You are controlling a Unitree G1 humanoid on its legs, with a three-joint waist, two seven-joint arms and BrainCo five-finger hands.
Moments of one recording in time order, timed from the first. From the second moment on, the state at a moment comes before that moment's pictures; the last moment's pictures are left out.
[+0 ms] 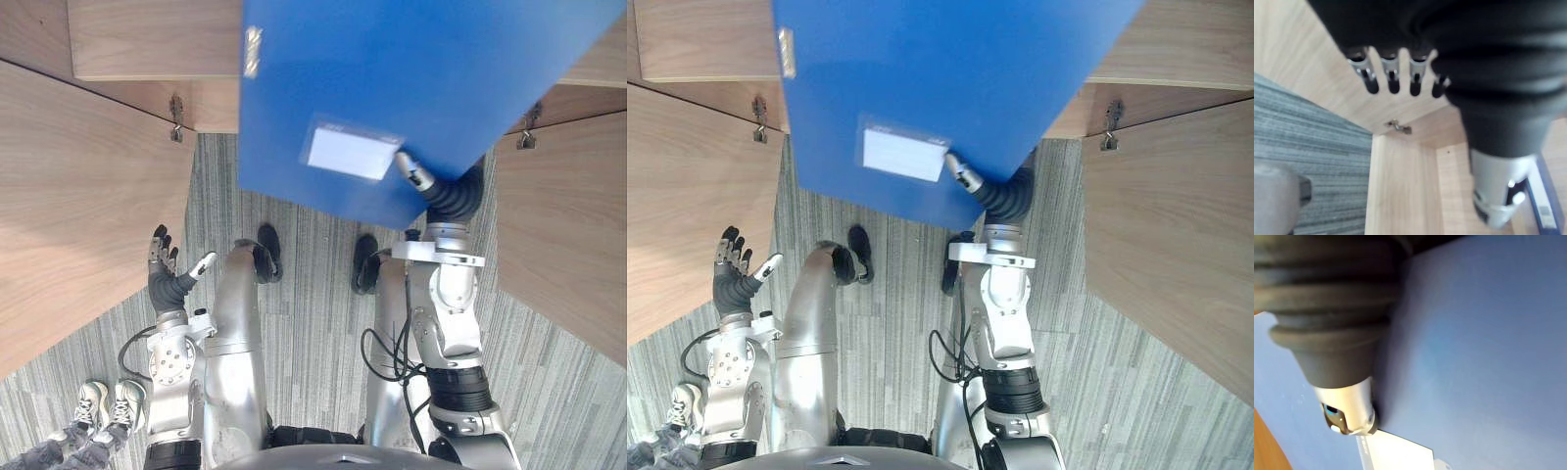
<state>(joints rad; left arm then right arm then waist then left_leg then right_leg) 0.13 -0.07 0.15 -0.11 -0.04 -0.19 0.19 -0.29 -0.08 0.00 -0.29 0.26 -0.28 -0.18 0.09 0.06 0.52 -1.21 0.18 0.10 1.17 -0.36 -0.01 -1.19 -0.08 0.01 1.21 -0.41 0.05</state>
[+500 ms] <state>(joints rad) 0.16 -0.07 0.16 -0.23 -0.12 -0.21 0.17 -0.72 -0.18 -0.24 -0.08 0.74 -0.36 -0.26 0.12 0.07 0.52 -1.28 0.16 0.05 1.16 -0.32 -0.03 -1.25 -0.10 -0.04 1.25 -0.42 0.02</state>
